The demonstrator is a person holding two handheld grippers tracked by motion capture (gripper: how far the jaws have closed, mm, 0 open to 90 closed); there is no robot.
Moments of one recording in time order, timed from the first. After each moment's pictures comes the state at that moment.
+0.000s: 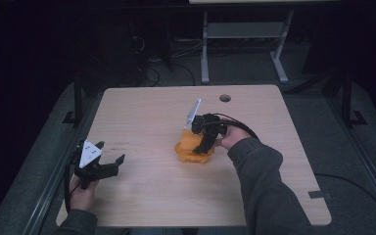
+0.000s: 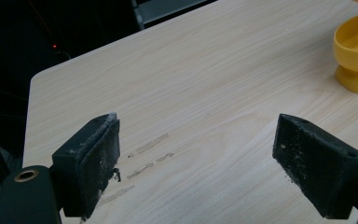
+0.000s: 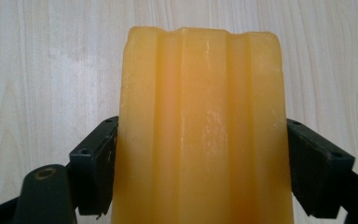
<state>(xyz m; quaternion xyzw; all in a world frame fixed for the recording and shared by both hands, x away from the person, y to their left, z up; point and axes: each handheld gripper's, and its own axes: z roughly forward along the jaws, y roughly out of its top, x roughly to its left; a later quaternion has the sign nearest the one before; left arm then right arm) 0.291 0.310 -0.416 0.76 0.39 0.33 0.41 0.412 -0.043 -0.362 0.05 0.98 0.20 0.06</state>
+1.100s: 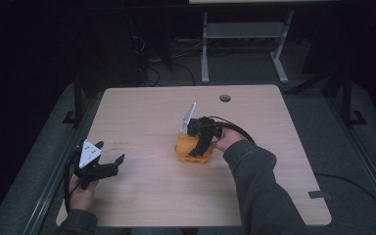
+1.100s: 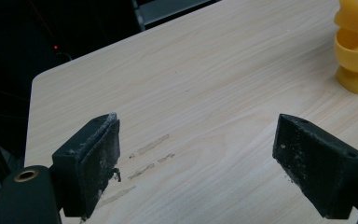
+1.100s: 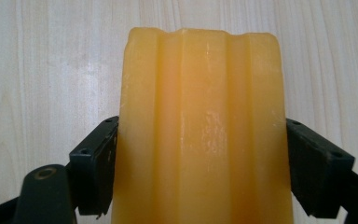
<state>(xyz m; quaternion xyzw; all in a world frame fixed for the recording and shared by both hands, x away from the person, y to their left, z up) 0.291 0.311 -0.416 0.76 0.39 0.33 0.41 0.416 -0.031 -0.379 0.04 0.98 0.21 0.04</state>
